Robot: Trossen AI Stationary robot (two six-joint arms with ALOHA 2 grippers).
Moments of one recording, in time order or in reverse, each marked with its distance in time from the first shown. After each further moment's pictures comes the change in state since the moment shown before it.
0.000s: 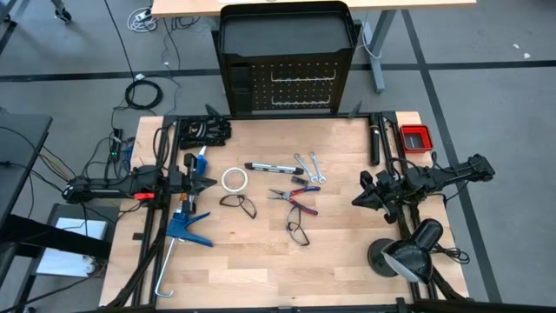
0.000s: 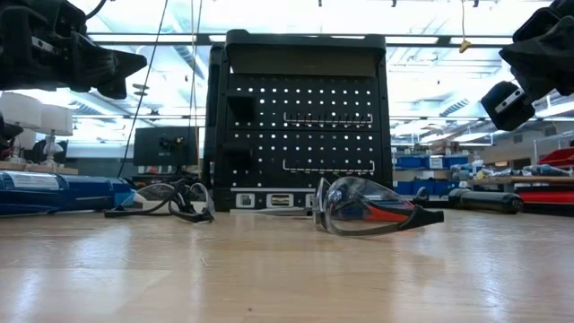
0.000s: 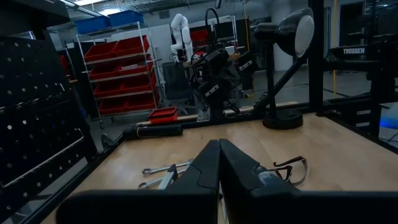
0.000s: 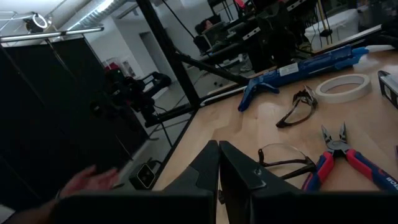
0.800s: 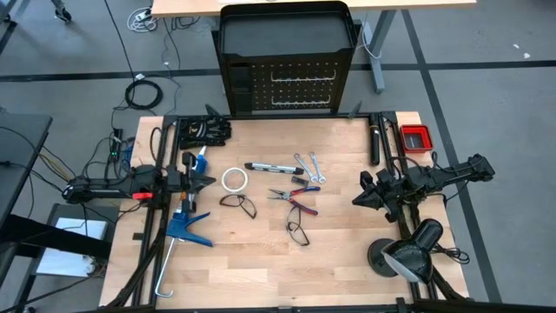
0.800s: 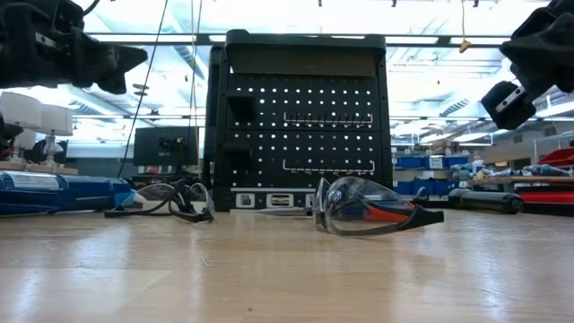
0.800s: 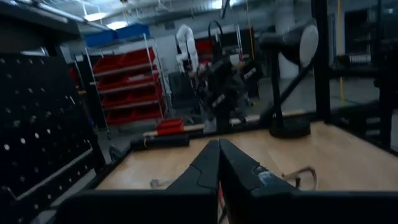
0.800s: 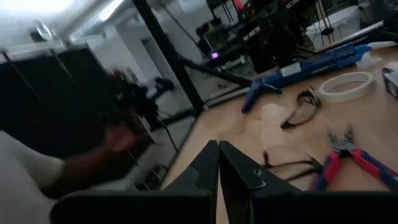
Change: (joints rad) left arm 0.000 0.000 0.000 0.060 -0.016 0.026; right arm 0.000 0.000 0.000 0.037 0.000 0.072
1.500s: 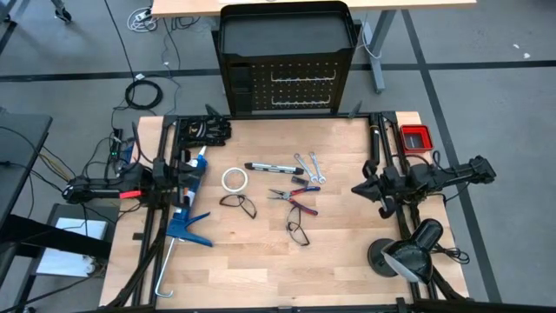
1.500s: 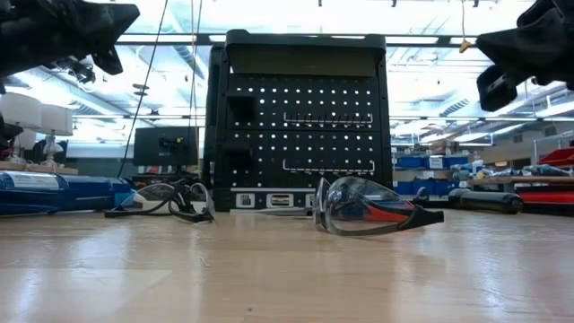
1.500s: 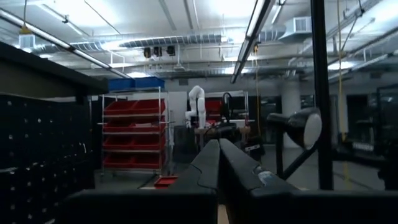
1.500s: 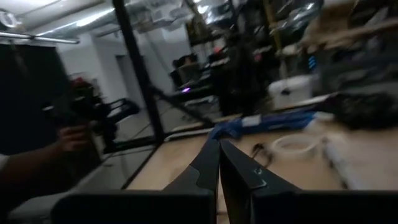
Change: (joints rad) left arm 0.000 0.000 0.000 0.266 -0.031 -0.128; right arm -0.035 0.000 0.000 0.097 0.138 -0.312
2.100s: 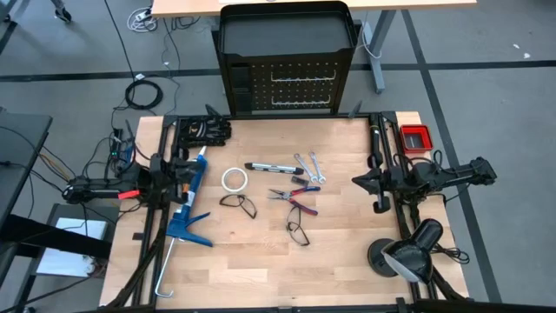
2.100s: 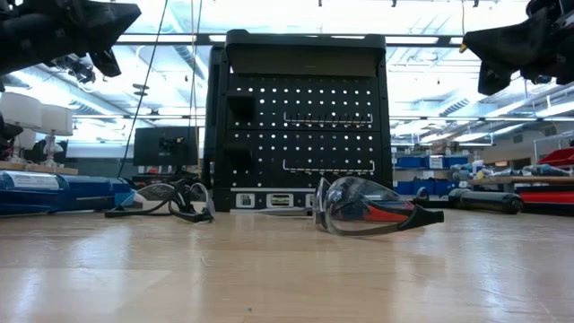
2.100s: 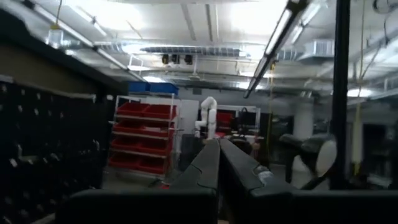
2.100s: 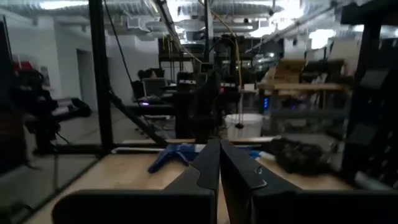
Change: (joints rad) left arm 0.000 0.000 0.000 0.049 -0.084 -0.098; right arm -0.021 0.000 0.000 0.065 0.108 -0.285
